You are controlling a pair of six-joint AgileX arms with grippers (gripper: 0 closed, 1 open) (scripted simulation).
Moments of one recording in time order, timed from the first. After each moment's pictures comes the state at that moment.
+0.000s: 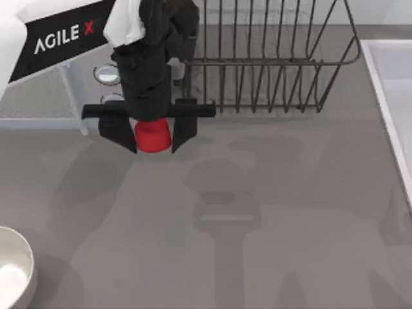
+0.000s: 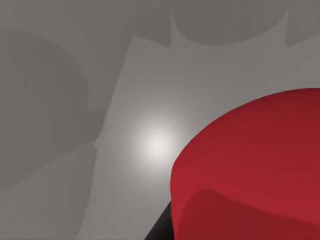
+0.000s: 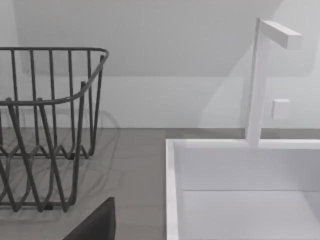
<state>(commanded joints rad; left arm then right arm) -0.50 2.15 1.77 -1.19 0.00 -0.48 0.00 0.00 0.00 0.00 0.00 0.00</state>
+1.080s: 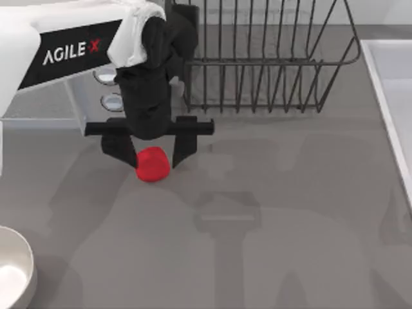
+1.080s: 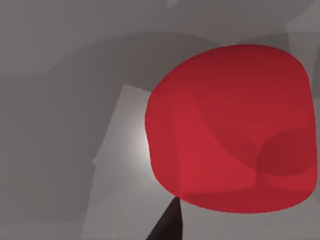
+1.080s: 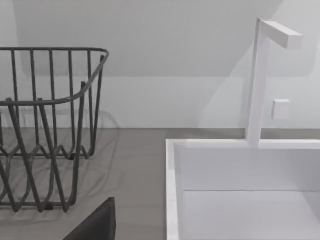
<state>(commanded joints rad) -0.50 2.15 1.67 -1.08 0.00 -0.48 0.00 0.00 0.00 0.00 0.00 0.00</state>
